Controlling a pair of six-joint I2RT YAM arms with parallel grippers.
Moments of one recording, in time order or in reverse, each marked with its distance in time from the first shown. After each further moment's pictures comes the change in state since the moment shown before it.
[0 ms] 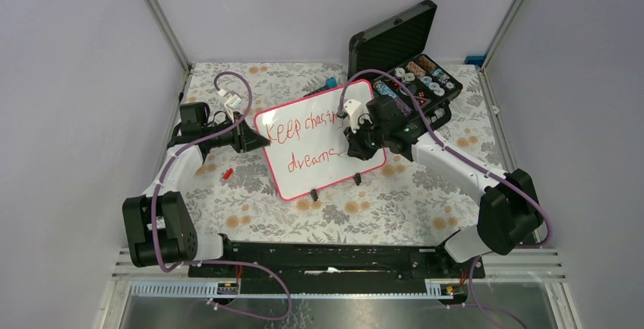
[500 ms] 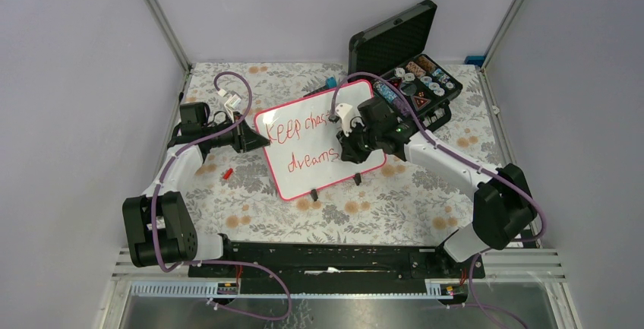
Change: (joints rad) left arm 0.000 0.000 0.000 0.000 0.000 0.000; right arm 0.042 0.039 0.019 -0.008 -0.026 0.010
